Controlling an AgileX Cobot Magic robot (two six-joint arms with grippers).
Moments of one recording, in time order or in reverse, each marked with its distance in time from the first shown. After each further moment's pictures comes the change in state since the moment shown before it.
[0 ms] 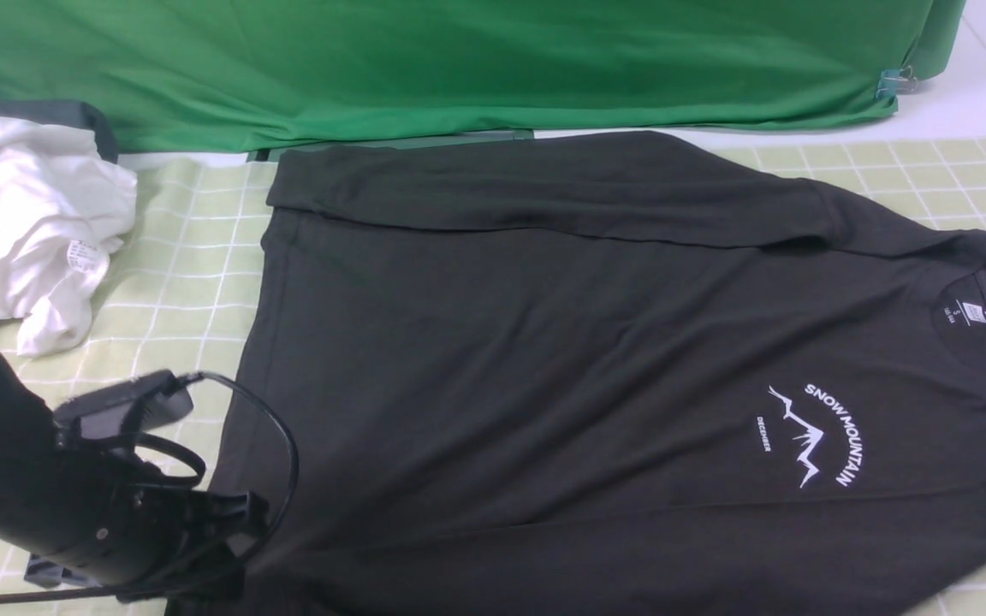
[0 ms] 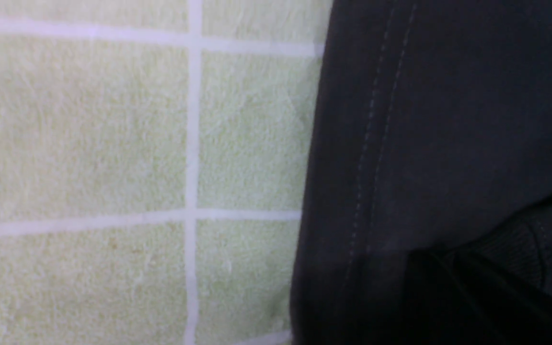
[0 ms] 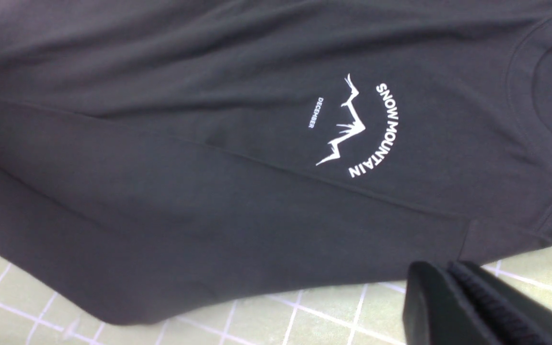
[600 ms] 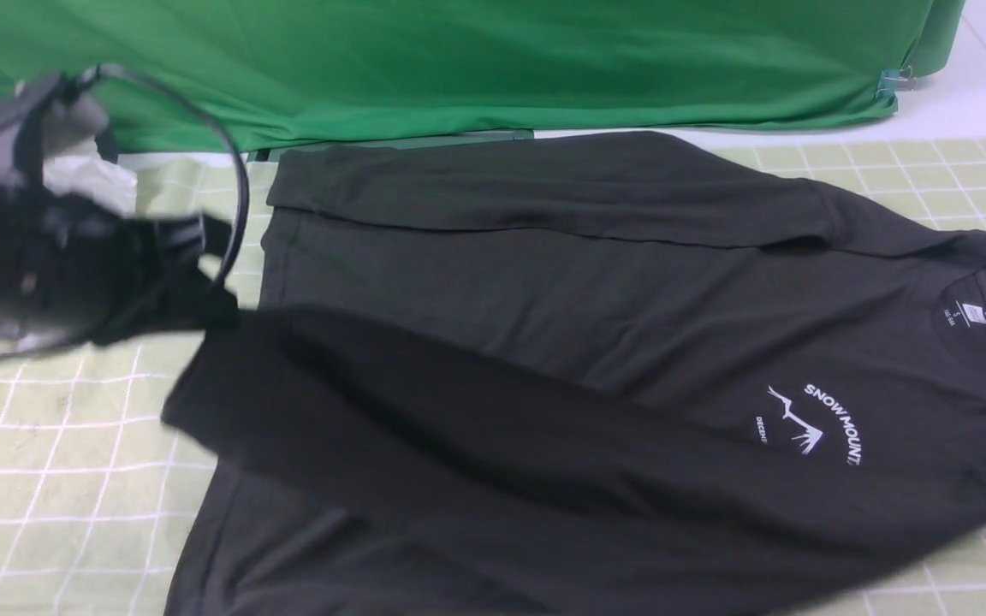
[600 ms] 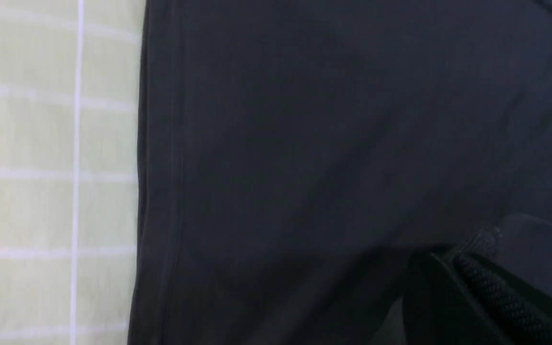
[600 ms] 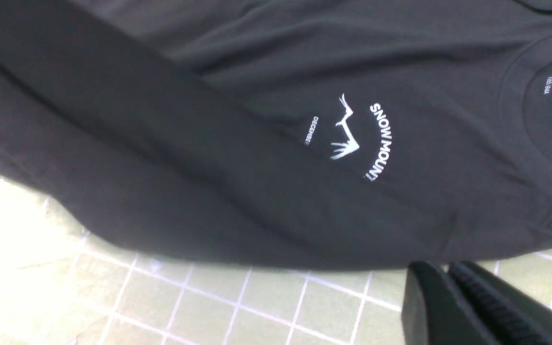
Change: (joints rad) right arm 0.000 0.000 0.000 0.000 -0.038 0.000; left arm 0.000 -0.120 -0.425 0.001 0.134 -0.145
